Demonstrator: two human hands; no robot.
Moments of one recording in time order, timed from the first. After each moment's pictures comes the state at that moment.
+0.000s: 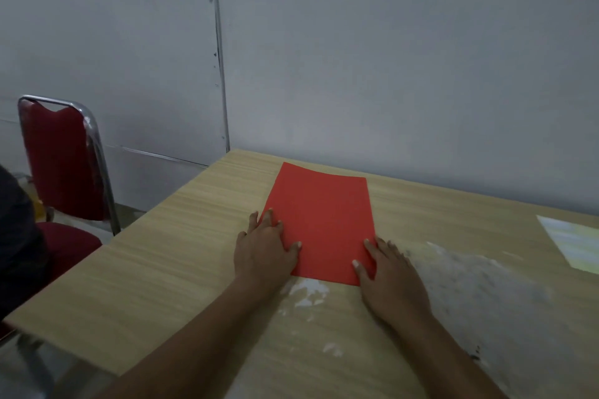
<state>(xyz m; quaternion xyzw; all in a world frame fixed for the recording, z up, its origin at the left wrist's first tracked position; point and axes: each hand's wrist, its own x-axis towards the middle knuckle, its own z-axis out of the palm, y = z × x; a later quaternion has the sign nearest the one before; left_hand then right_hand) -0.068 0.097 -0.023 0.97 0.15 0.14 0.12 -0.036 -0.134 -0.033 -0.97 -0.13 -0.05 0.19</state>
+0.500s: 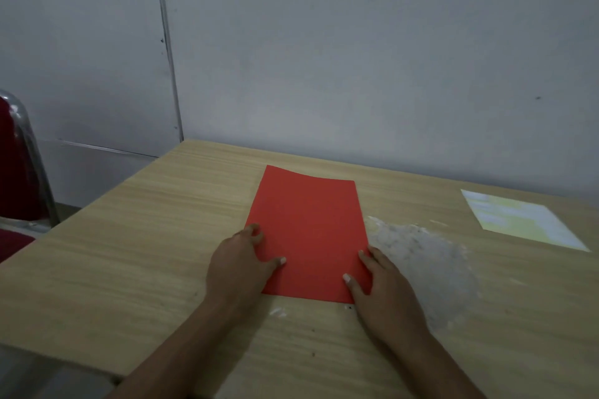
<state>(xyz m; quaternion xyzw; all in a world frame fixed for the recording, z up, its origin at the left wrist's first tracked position) -0.122 0.033 -0.018 0.93 0.12 0.19 0.28 -0.107 -0.212 -0.027 -0.97 -0.06 -0.05 0.24</state>
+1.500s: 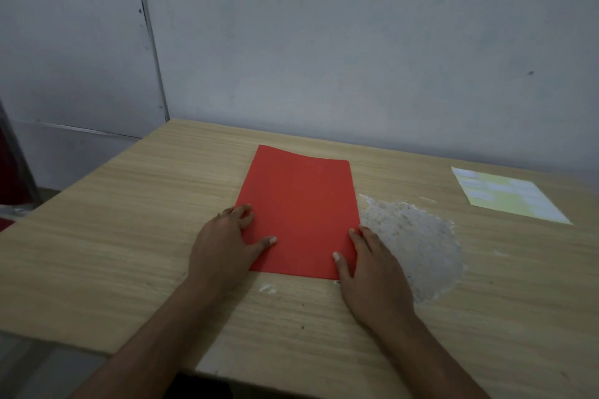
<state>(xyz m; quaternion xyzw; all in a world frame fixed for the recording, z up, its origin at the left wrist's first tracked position) -0.130 0.037 -0.015 0.96 0.08 0.17 0.23 -0.119 -0.208 -0.034 -0.97 -0.07 -0.09 0.20</state>
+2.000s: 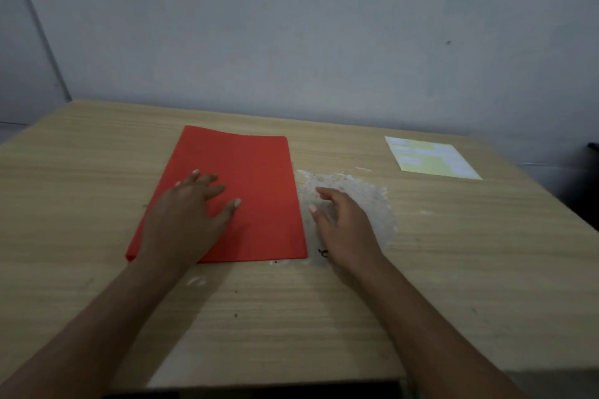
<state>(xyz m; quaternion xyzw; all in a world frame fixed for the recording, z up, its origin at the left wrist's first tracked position) -0.100 -0.005 -0.001 0.95 -0.03 0.23 0.19 -0.092 -0.259 -0.020 -0.90 -0.03 -0.13 0.42</state>
